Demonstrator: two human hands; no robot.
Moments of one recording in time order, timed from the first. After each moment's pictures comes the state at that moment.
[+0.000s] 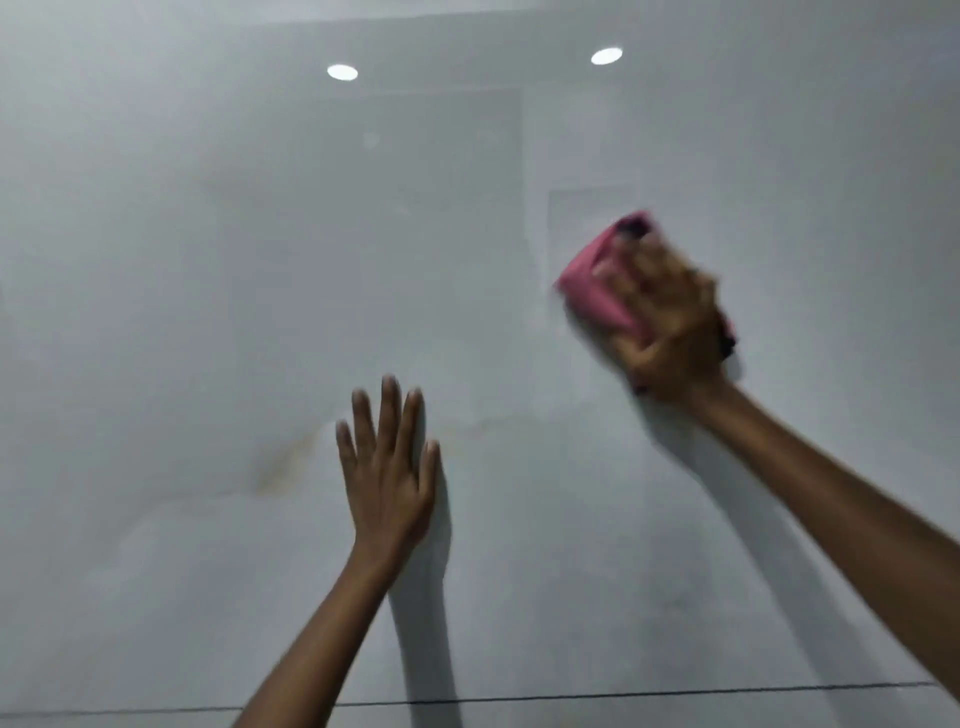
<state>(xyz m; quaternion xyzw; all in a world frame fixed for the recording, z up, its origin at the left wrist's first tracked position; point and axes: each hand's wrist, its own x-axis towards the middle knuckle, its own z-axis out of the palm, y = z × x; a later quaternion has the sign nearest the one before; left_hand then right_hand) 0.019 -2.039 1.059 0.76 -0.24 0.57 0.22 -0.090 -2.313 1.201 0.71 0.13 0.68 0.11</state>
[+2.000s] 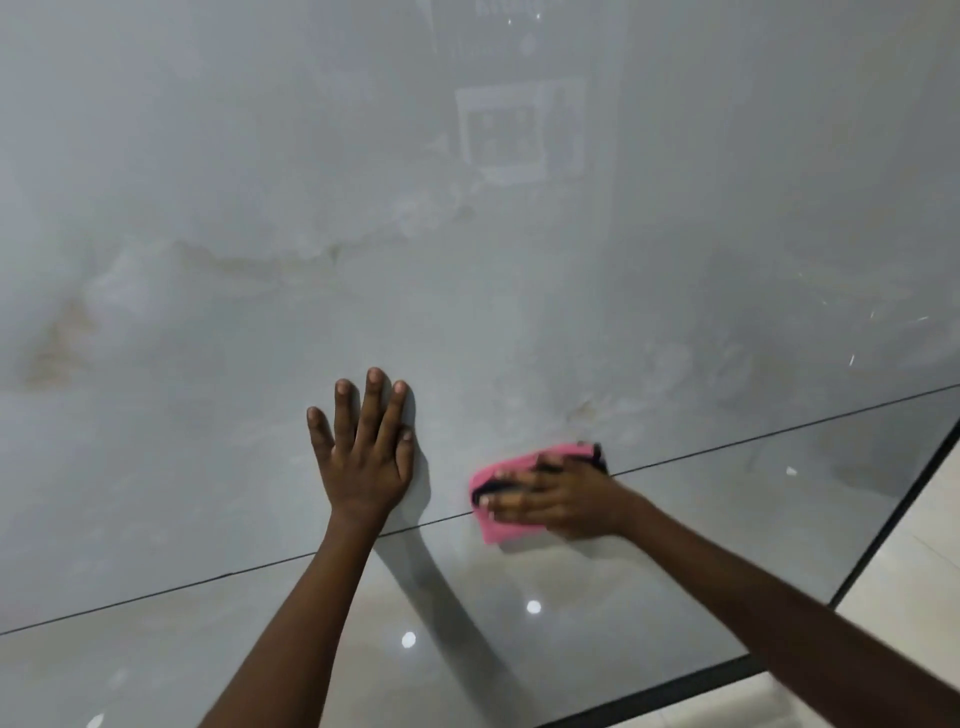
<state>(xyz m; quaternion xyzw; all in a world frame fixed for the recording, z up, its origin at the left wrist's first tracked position) 0.007 -2.093 0.907 0.72 -0.33 0.60 0.13 -0.131 -2.339 0.842 0.85 0.37 0.31 0.21</state>
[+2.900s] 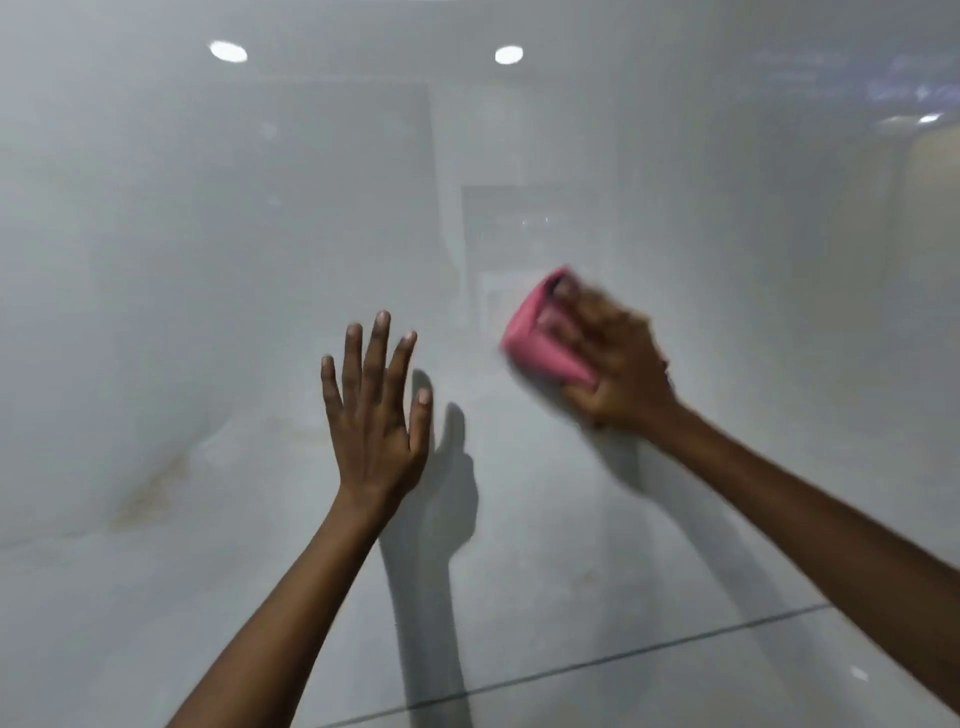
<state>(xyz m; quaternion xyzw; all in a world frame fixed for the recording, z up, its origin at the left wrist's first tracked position) -0.015 -2.120 1.116 0.66 -0.34 0.61 0.28 -0.118 -2.379 1.157 0.76 0.13 0.61 0.18</state>
